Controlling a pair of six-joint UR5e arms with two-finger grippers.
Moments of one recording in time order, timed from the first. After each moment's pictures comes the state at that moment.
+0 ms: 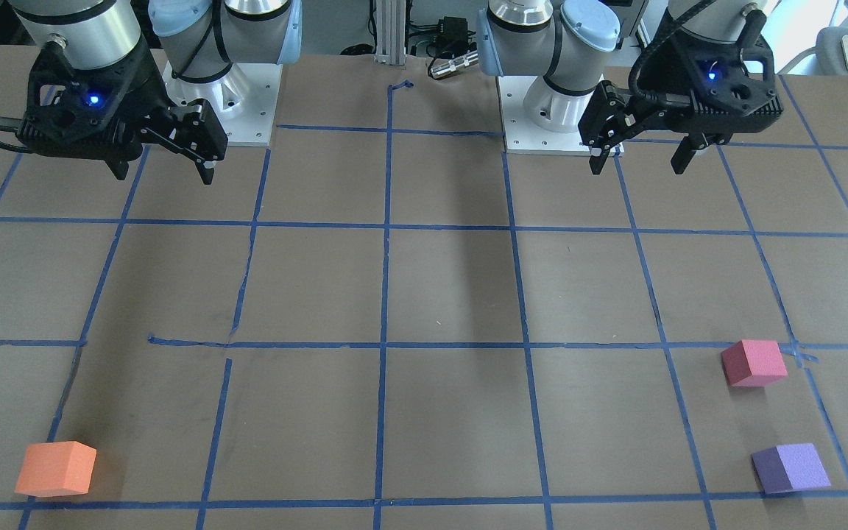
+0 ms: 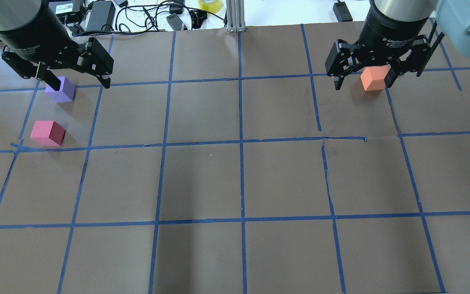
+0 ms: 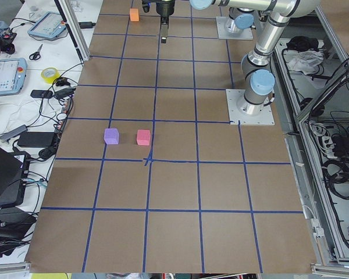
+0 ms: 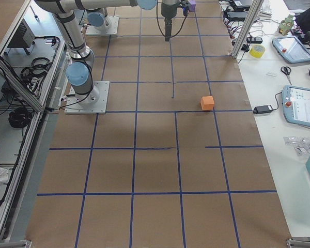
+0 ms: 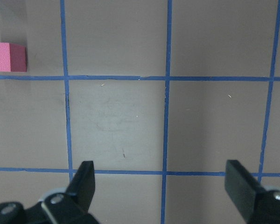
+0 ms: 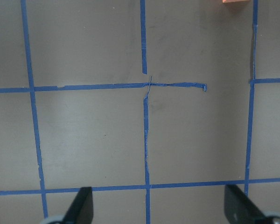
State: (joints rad) left arm -1.52 -1.53 -1.50 -1.61 1.60 0.03; right arm 1.59 -1.56 1.50 -1.51 -1.60 0.05
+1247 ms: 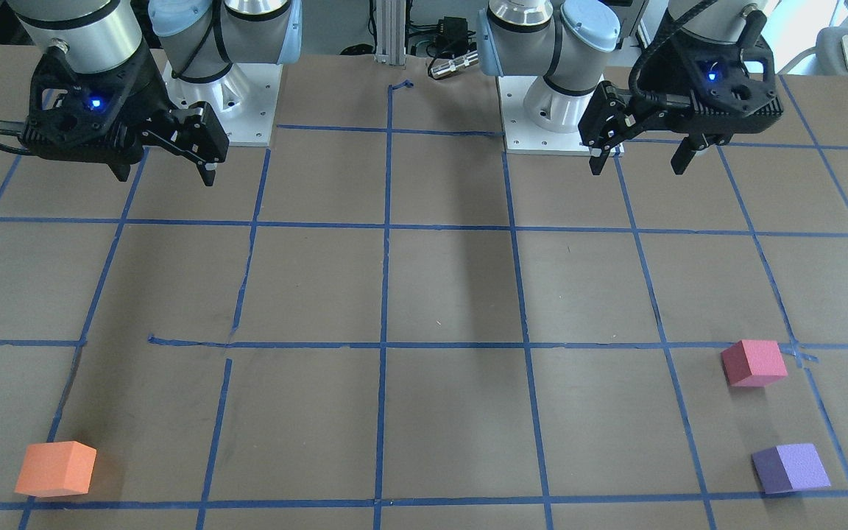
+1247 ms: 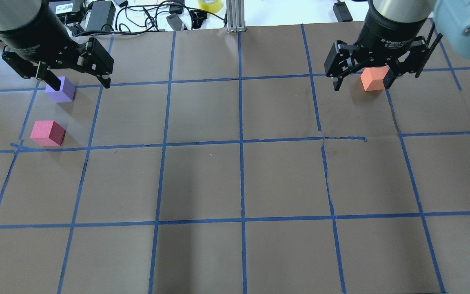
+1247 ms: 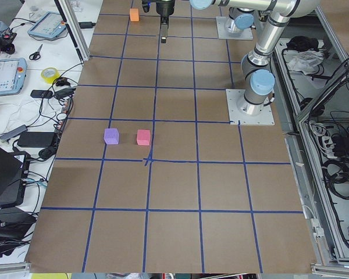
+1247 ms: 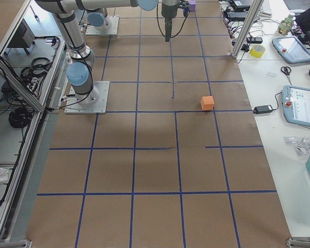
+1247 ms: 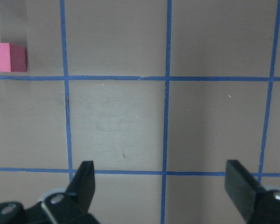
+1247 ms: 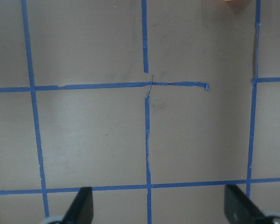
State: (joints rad) left arm -1.52 -1.53 -1.50 -1.61 1.60 0.03; right arm 1.59 -1.56 1.50 -1.51 -1.60 0.05
